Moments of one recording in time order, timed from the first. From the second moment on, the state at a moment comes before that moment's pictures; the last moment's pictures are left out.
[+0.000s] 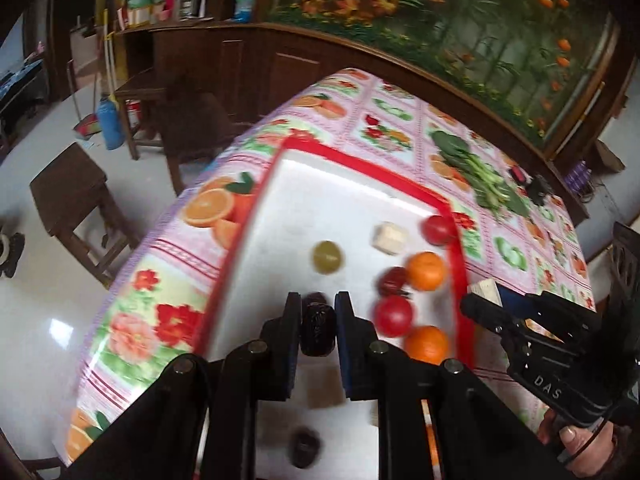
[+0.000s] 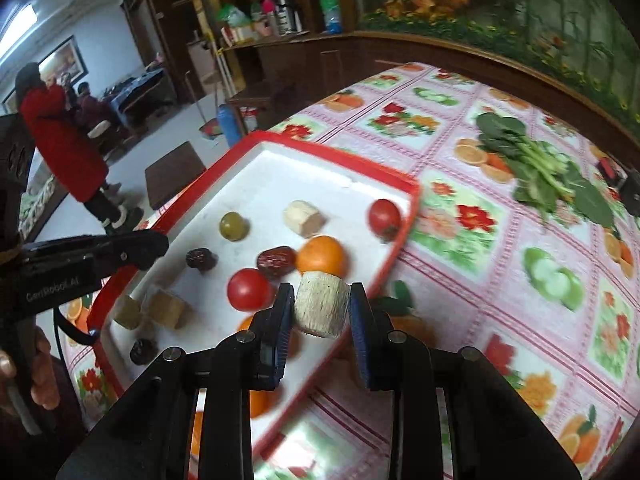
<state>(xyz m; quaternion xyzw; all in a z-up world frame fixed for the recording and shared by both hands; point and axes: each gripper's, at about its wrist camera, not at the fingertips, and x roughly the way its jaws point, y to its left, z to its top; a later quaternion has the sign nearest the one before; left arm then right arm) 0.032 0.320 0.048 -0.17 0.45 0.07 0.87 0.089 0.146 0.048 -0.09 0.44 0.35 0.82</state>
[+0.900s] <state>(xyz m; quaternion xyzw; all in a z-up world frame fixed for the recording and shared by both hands) 0.041 0.334 0.013 -0.16 0.48 0.10 0.85 0.097 0.171 0.019 -0.12 0.46 0.35 0.81</state>
